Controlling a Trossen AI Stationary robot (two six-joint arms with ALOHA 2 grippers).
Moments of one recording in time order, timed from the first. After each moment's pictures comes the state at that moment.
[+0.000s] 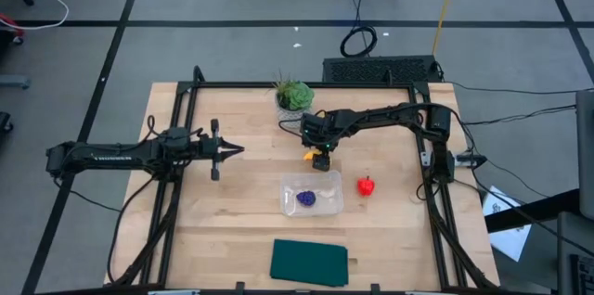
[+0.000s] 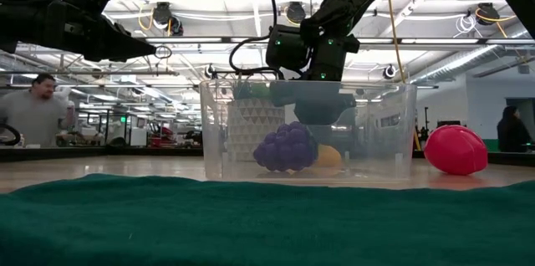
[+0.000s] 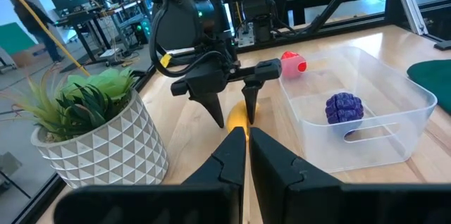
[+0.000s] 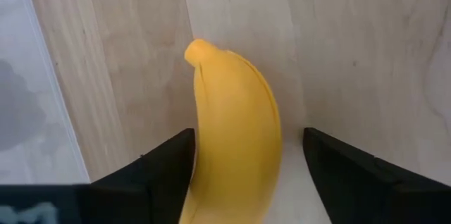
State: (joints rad) left arm 0.15 0.47 0.12 0.21 0.08 0.24; right arm -0.24 1.99 1.30 -0.63 -0.13 -0.02
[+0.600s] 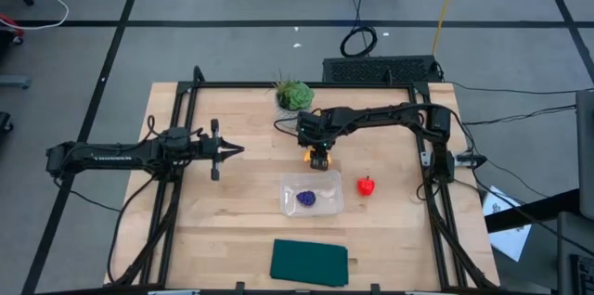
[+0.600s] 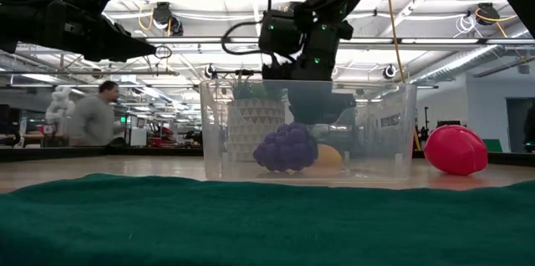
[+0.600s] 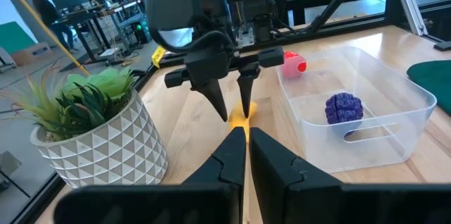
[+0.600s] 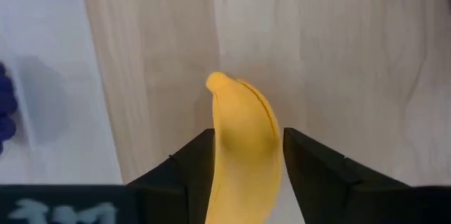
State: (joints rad) left arm 0.15 0.47 0.12 0.21 0.08 0.24; right arm -0.22 1.98 1.40 -0.72 -0.13 -0.09
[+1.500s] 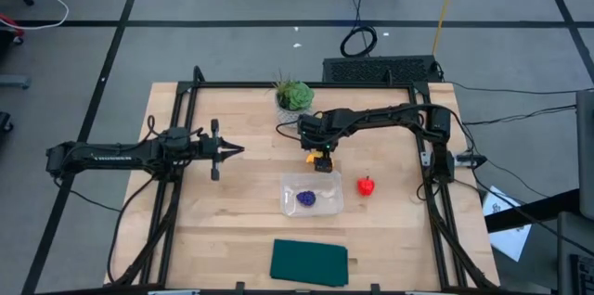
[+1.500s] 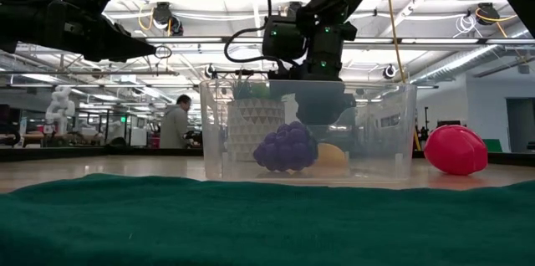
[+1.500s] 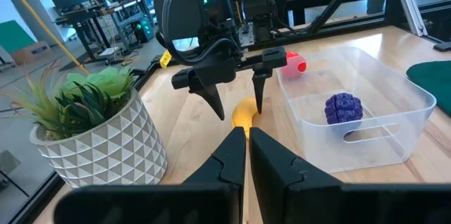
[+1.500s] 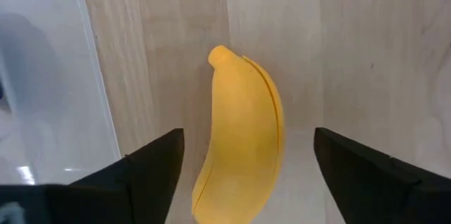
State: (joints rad) left arm 0.15 0.47 0.12 0.20 0.08 0.23; right arm -0.22 1.98 1.37 -0.76 -0.14 -0.10
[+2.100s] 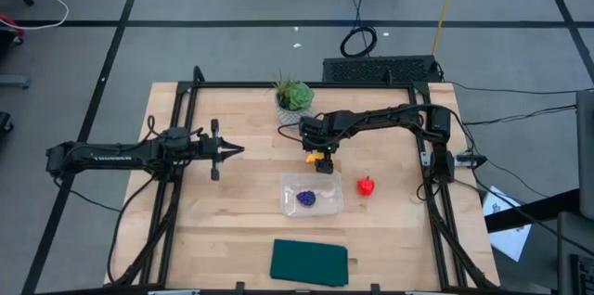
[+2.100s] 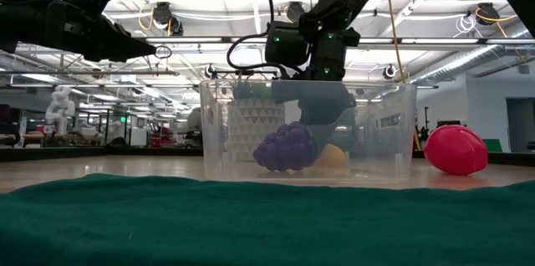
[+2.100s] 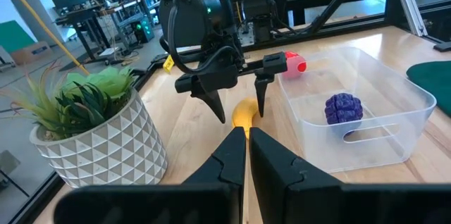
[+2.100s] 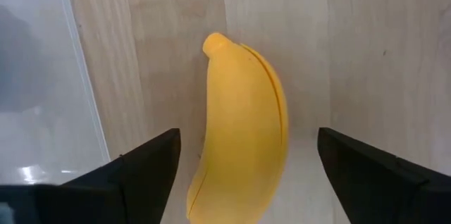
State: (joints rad) left arm 0.15 0.47 0.12 0.21 0.08 0.23; right arm -0.22 1.98 1.33 -0.72 -0.13 -0.09
